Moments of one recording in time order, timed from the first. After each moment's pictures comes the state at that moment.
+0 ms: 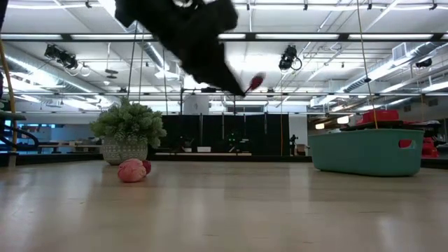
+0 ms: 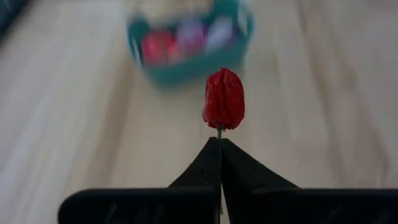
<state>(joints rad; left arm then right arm) -0.14 1.71 1.07 -0.01 -0.22 -0.06 0.72 1.23 1.17 -0.95 0.89 0.97</state>
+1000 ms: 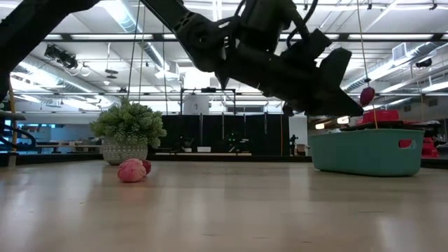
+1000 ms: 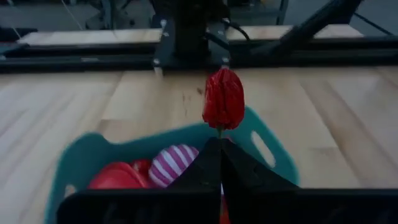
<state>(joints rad) -0.06 2.30 1.55 0.43 -0.09 -0.01 0.72 1.23 1.17 -0.96 0.89 0.96</state>
